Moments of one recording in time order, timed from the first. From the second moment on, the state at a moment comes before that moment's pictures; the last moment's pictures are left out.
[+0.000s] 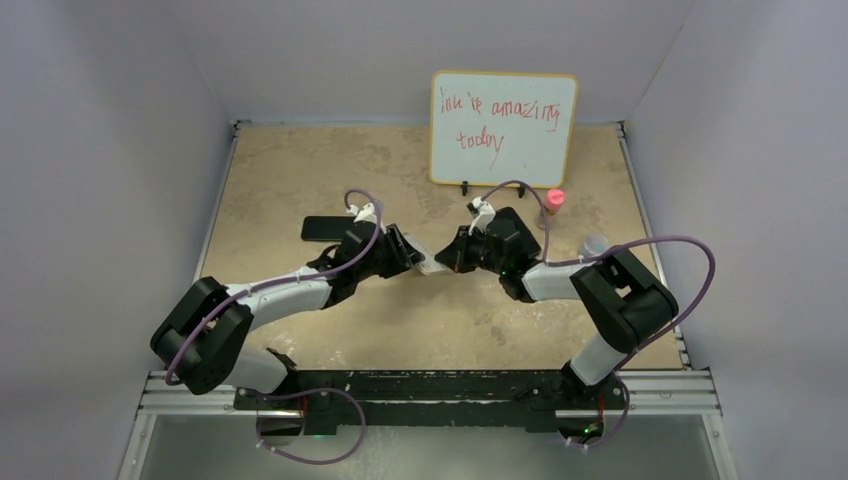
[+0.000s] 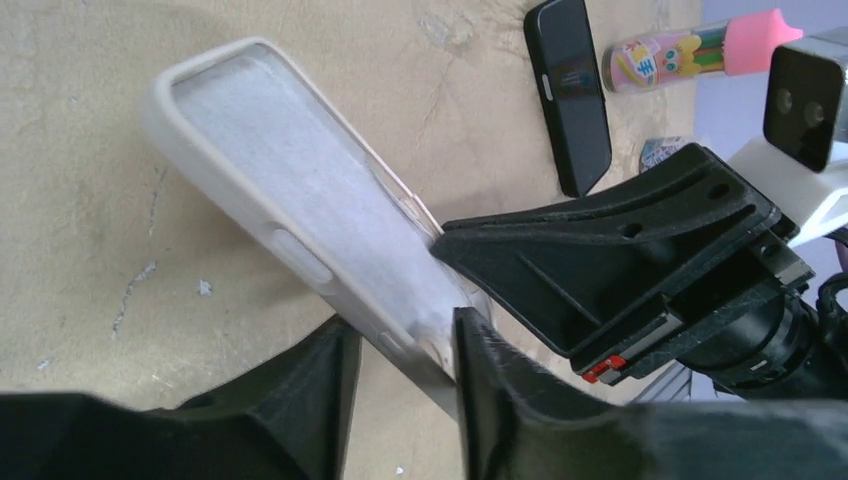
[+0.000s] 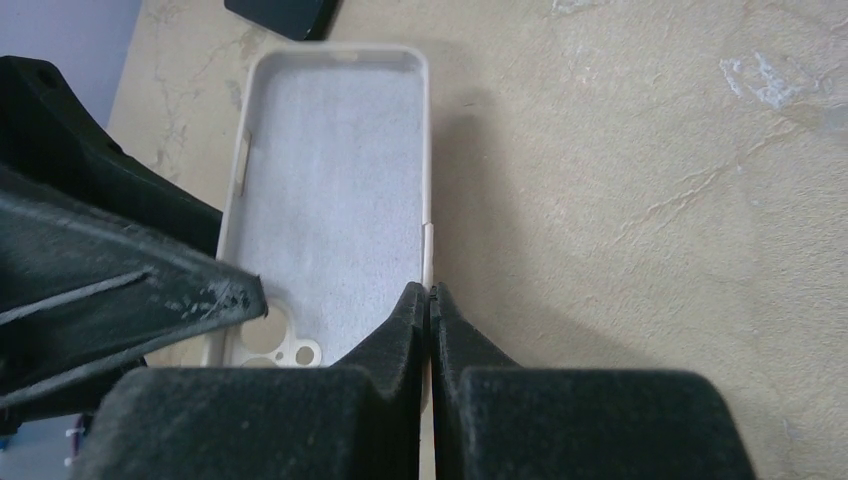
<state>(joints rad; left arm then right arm) -0.68 1.40 0.62 0.23 0.01 -0.96 0.58 1.64 0.58 0.63 -0.32 0.58</state>
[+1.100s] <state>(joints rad) -0.49 1.68 0.80 0.13 0.22 -0.59 0.58 1.45 0.42 0.81 -0.22 0.60</state>
